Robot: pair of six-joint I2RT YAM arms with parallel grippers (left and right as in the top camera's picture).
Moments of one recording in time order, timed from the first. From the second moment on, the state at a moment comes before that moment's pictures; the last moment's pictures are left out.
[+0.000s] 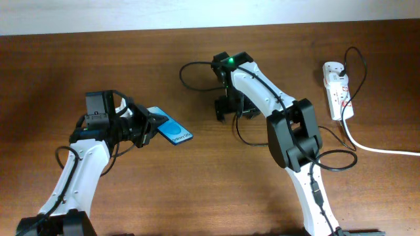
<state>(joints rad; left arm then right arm) 0.06 1.48 0.92 -0.45 0.77 -0.99 0.43 2.45 2.07 -1.35 0.00 0.35</state>
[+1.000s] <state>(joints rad) 0.06 1.48 0.92 -0.46 0.77 -0.99 0.51 2.38 1.90 -1.21 0.26 0.50</state>
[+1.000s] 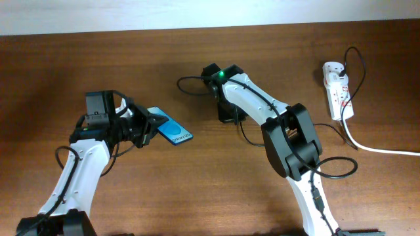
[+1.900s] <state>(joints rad) 0.21 1.48 0.91 0.62 1.22 -1.23 0.46 1.80 1.66 -1.21 -0.89 -0.19</state>
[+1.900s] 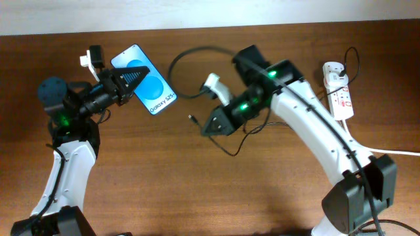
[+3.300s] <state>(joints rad) 0.21 1.48 0.91 0.47 1.25 -1.22 0.68 1.76 1.80 -1.11 -0.58 0.00</state>
